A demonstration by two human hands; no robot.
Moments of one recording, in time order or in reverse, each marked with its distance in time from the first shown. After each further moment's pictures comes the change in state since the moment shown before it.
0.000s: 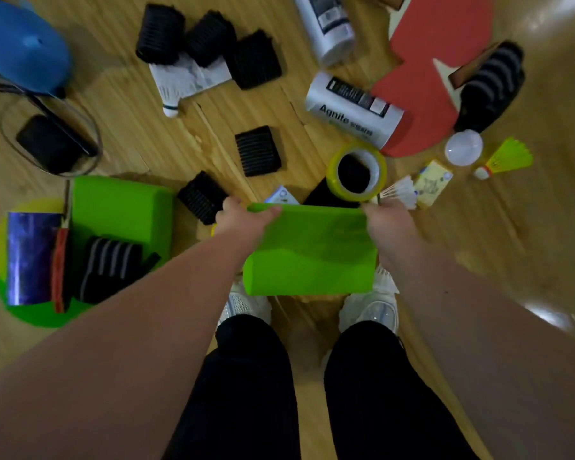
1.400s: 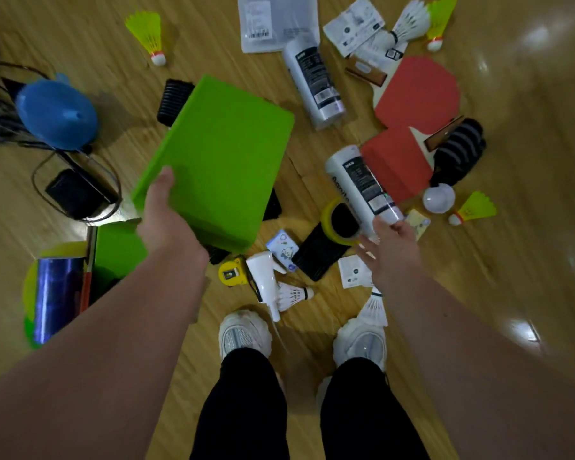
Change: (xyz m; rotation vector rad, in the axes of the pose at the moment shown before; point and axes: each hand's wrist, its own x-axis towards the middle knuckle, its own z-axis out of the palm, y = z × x) left_hand -0.034 0.068 -0.108 -1.242 0.303 -0.063; right_hand -0.026 -0.058 -0.023 0.762 0.071 0.081
